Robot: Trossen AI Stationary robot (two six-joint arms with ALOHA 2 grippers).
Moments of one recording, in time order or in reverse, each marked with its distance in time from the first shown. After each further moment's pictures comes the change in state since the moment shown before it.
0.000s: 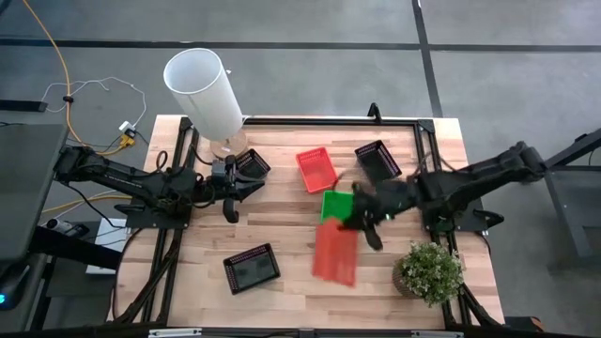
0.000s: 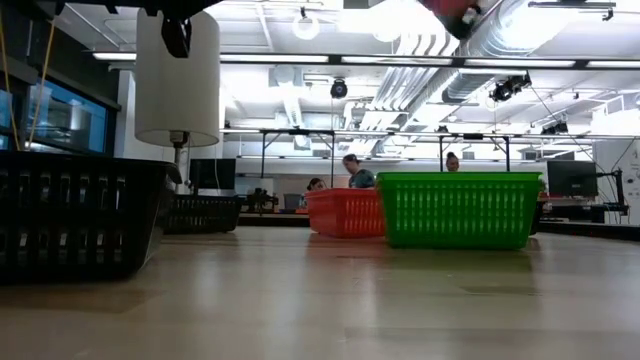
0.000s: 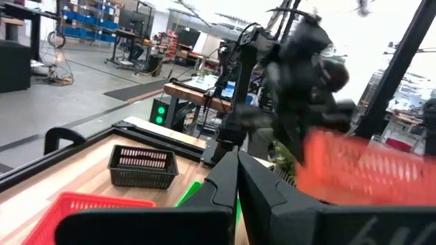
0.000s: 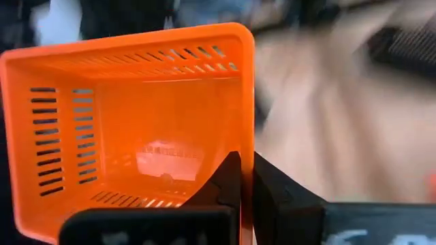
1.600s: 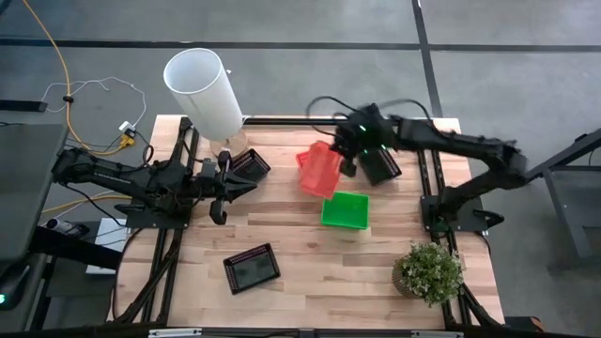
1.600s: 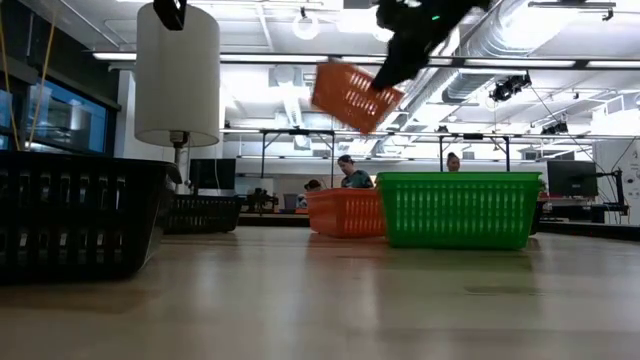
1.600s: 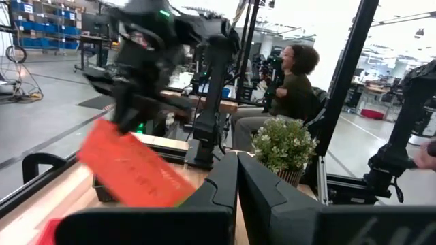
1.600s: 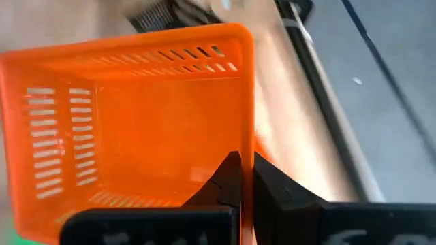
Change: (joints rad) left arm 0.000 -0.114 0.088 -0.214 0.117 0.103; right arm -0.605 0.243 0.321 -0.343 0.018 -0.558
